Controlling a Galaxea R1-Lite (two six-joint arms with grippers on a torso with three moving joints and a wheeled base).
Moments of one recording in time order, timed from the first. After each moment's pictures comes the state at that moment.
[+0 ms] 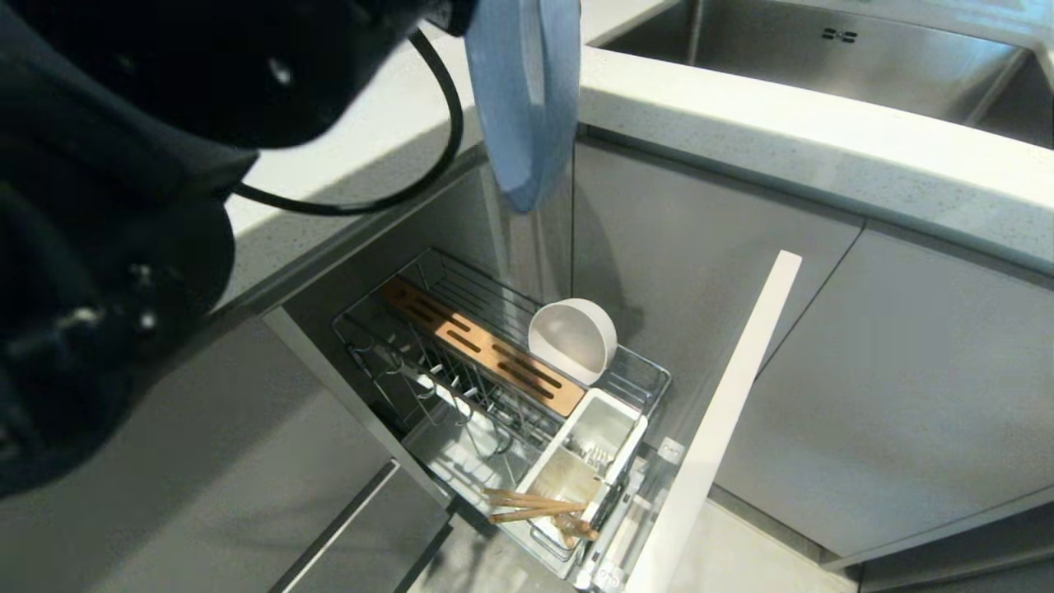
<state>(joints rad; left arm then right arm) -1.21 1.71 -1.54 -0.92 0.83 -0.34 0.00 0.00 0.00 0.00 0.00 0.01</state>
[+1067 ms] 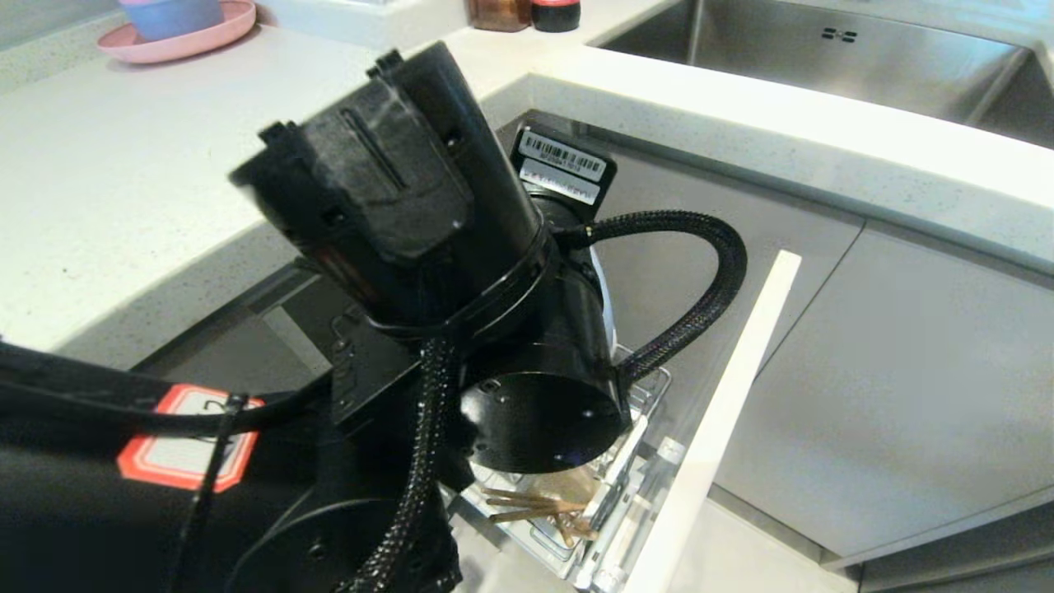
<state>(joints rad) -1.14 1.82 -1.17 -1.11 1.09 -0.72 0.00 0.00 0.00 0.00 0.00 0.01</state>
